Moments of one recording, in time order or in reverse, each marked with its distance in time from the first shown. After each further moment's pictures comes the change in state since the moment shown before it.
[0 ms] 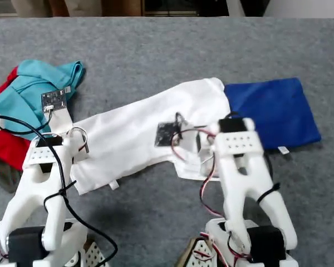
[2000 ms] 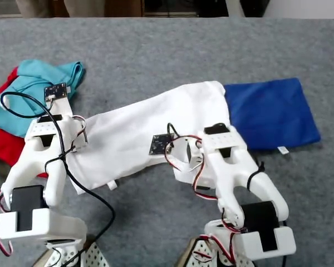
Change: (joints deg) left arm -1.6 20.7 -17.2 6.8 0.1; right arm -1.8 15.8 5.4 -11.3 -5.5
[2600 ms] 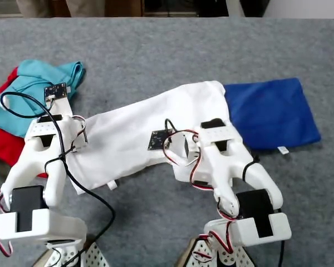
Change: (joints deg) left arm 0.0 0.0 0.0 0.0 0.0; right arm -0.9 5.2 -4.1 -0.3 -0.9
